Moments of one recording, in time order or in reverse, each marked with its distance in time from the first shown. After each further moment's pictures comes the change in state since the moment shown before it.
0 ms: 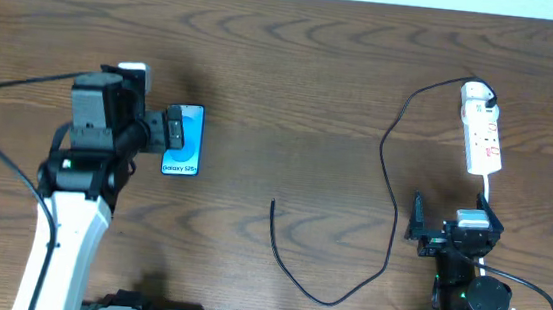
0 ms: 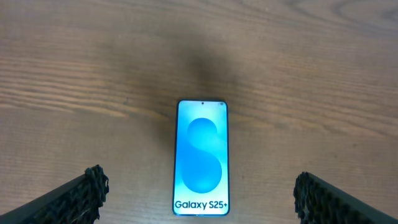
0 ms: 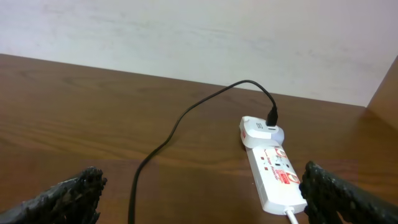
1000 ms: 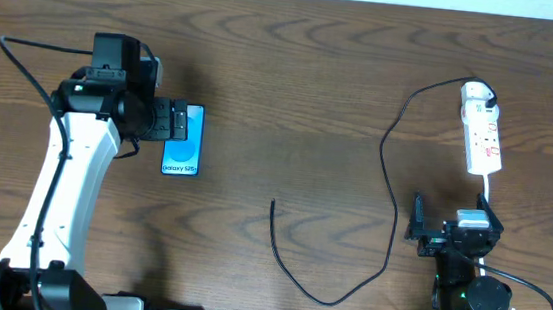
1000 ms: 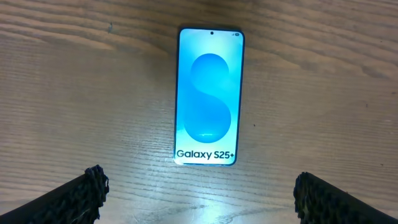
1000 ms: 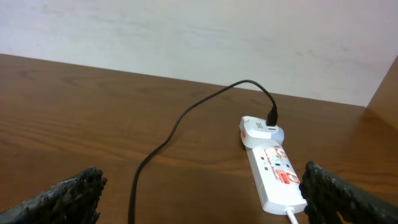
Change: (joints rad) left arm 0.000 0.315 0.271 -0.347 -0.001 0.003; right arm 0.000 0.000 0.000 0.000 0.000 0.000
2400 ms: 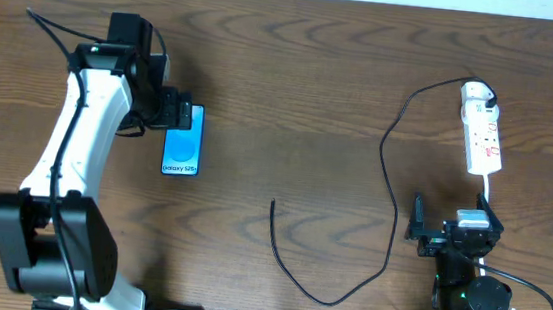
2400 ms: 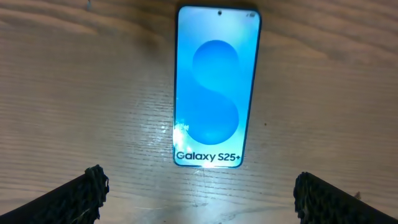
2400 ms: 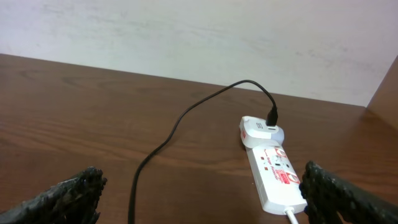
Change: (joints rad) left arm -0.001 0.244 0.178 -0.127 -0.003 0.003; right arm 0.000 0.000 0.000 0.000 0.000 0.000
